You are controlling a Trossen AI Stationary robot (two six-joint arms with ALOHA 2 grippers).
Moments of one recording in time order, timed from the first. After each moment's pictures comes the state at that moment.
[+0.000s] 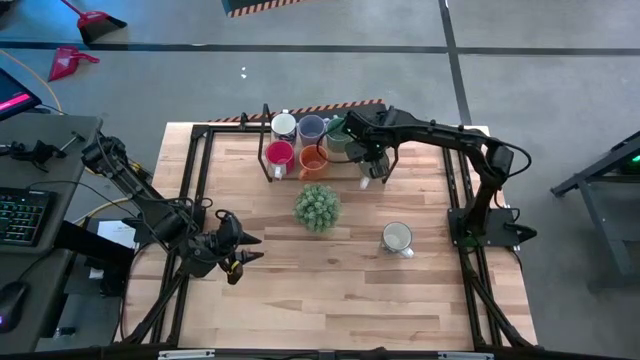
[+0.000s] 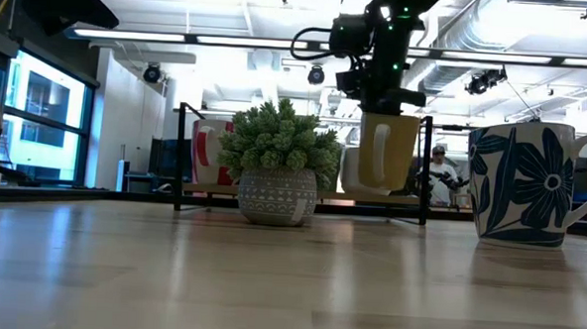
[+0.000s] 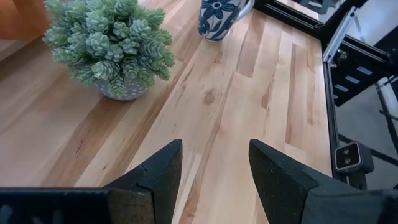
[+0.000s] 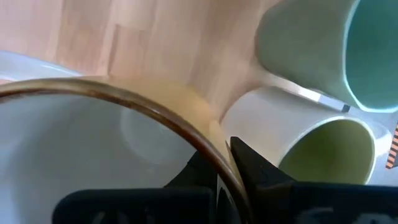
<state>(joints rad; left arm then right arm) -0.75 1.04 0.73 -0.47 -0.69 -0.92 -0.44 1.79 1.55 -1.07 0.19 -0.77</state>
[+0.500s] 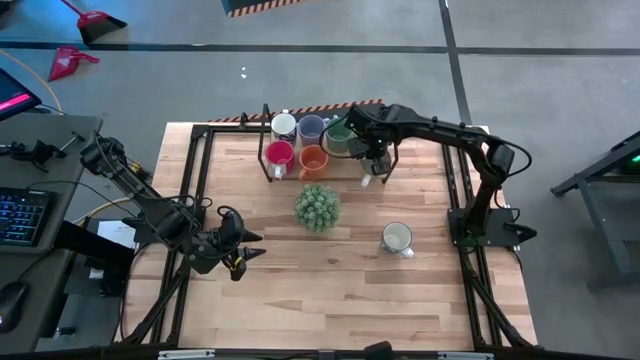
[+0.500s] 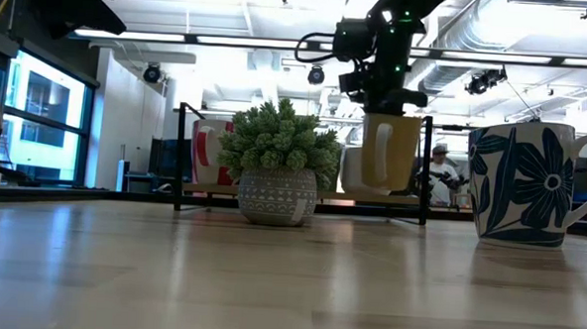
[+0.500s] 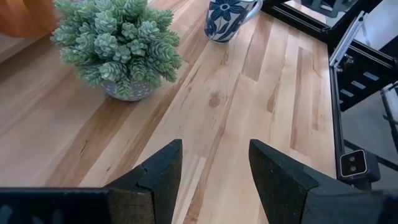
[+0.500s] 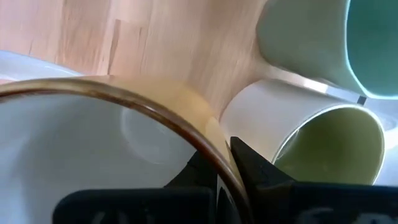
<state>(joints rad) -0.71 1.04 0.73 -0.47 -0.68 -0.92 -0.49 1.79 1.55 -1.07 0.15 -0.78</state>
